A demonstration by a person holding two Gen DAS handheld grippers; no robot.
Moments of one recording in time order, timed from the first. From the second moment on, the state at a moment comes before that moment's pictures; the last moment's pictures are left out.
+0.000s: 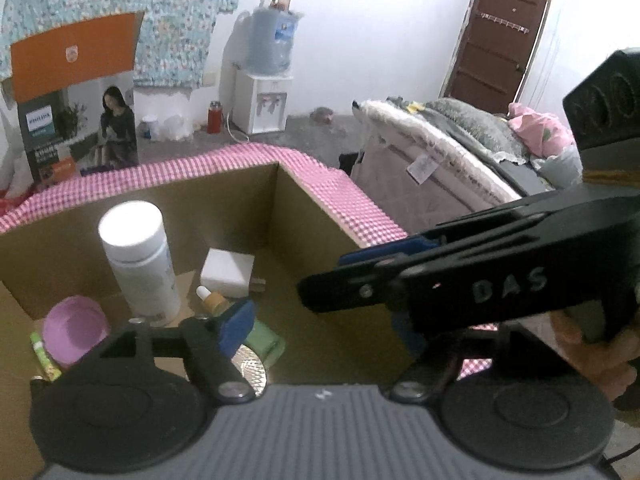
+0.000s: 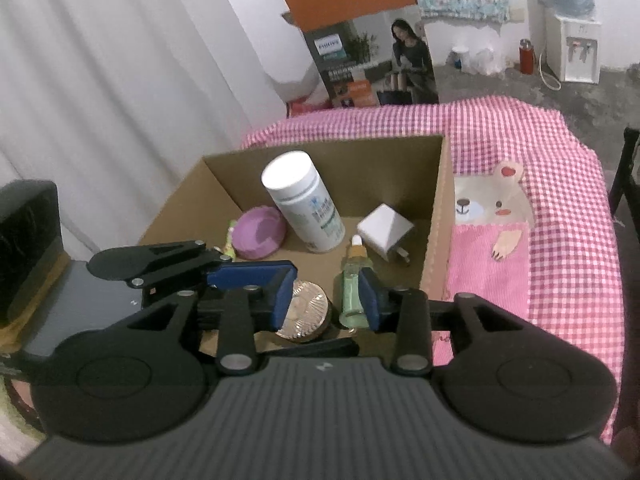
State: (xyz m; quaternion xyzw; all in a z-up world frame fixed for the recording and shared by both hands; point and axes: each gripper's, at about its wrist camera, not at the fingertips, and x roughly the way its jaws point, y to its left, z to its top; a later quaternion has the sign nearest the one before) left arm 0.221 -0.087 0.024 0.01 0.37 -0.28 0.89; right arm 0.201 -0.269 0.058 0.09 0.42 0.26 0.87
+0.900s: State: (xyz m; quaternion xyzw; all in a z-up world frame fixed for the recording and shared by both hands) left arm 0.107 0.015 0.052 -0.05 0.35 -0.09 0.93; right arm 0.056 -0.234 0.089 0.07 0.32 0.16 0.93
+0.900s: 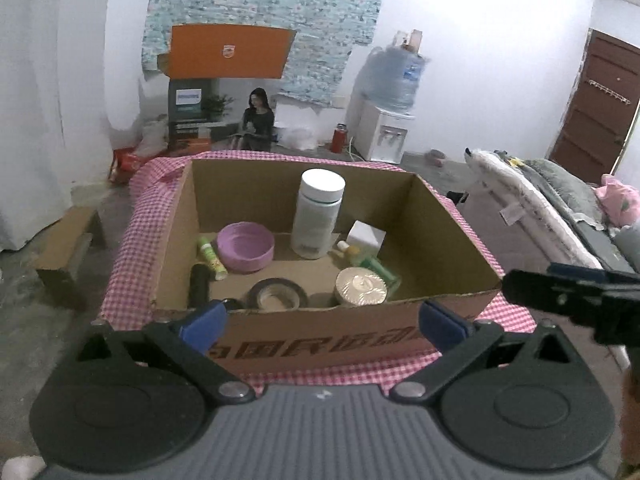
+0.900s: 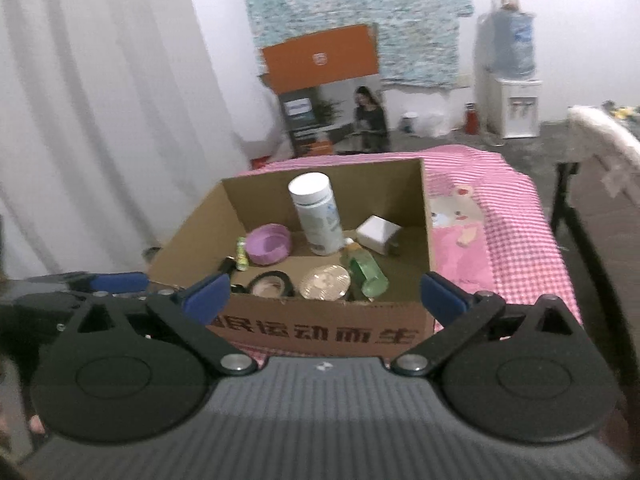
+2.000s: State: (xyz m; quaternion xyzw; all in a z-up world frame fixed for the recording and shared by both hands) left arm 0.094 0.028 0.049 0.00 0.35 0.04 0.93; right arm 0.063 -0.188 0.045 0.02 0.33 0.10 0.94
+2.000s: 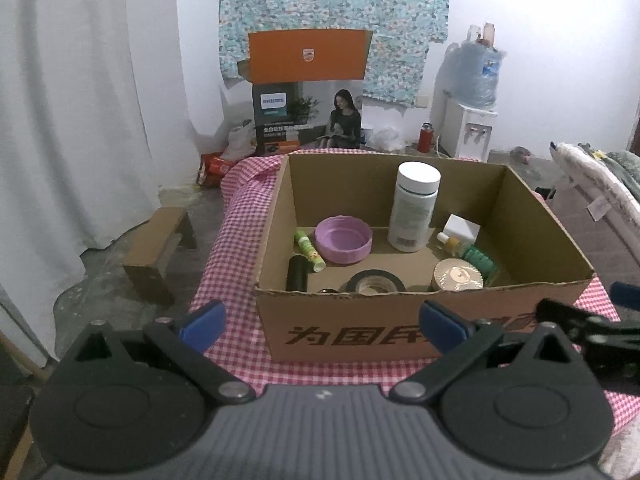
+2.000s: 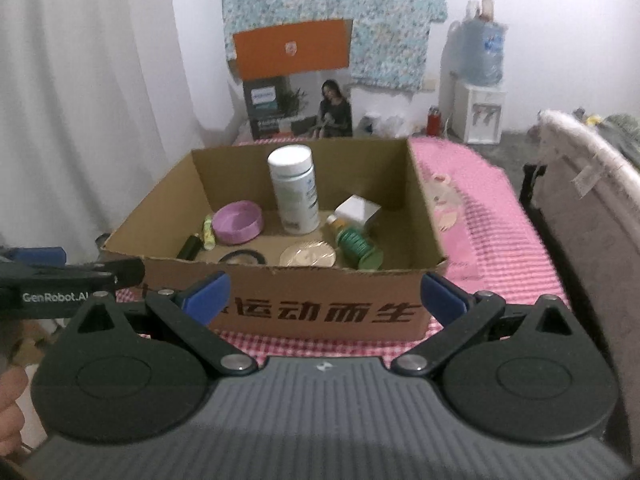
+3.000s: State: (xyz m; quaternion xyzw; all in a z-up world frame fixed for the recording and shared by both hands) left arm 0.107 0.033 0.043 0.00 0.37 0.04 0.93; right arm 0.085 -0.172 0.036 0.02 0.36 0.11 0.93
